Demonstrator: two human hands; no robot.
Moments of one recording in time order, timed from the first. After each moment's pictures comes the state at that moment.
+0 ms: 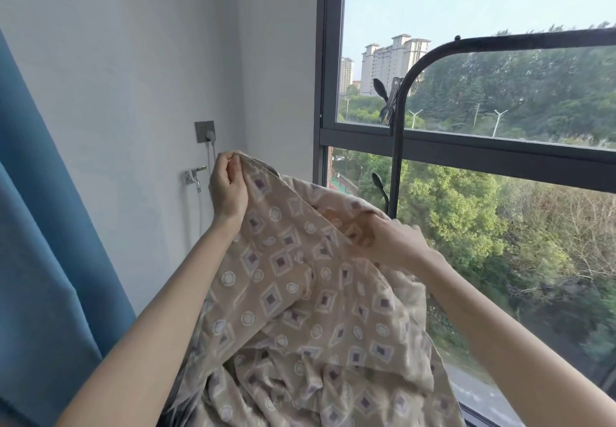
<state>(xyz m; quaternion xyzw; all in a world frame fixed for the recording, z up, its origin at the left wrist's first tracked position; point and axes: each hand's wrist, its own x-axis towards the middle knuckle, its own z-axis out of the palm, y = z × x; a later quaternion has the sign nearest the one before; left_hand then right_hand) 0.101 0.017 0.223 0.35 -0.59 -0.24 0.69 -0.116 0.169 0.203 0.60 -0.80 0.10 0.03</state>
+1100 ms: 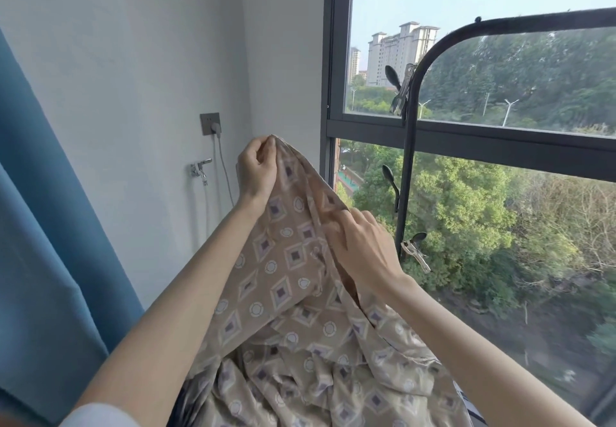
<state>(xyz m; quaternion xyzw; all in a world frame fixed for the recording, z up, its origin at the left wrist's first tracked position) 0.075 0.016 0.238 0.32 -0.62 -0.28 0.66 -0.066 0.151 0.160 0.65 -0.65 0.33 0.21</state>
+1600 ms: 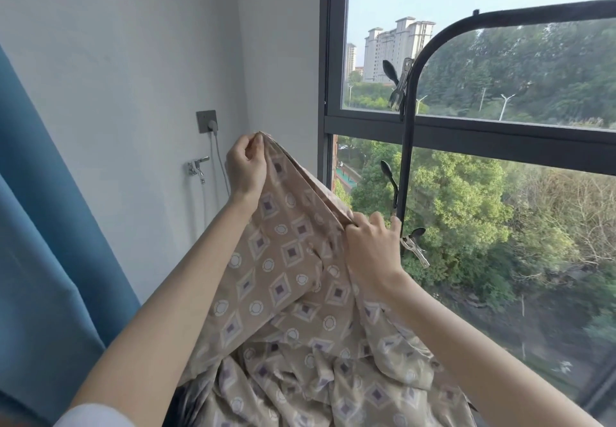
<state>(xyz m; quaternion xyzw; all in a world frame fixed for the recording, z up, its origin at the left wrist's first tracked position) 0.083 0.009 0.238 0.35 -0.60 -0.27 0.67 -0.069 0.150 0.156 0.59 -0.77 0.12 0.22</state>
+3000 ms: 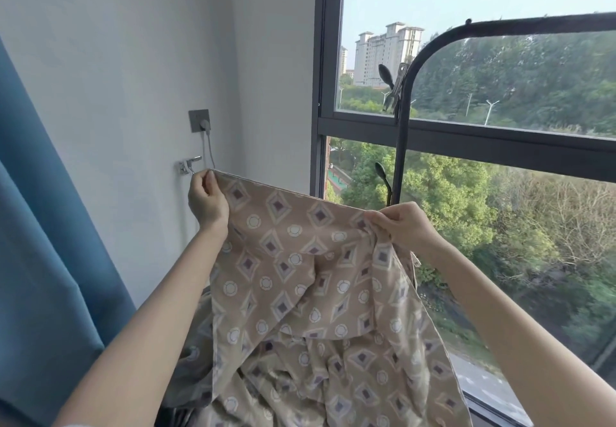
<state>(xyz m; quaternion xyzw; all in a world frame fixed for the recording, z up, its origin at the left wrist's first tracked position) 0.128 -0.019 0.180 0.46 -0.49 -0.26 0.70 -0.139 0.163 0.187 0.56 -0.70 0.42 -0.12</state>
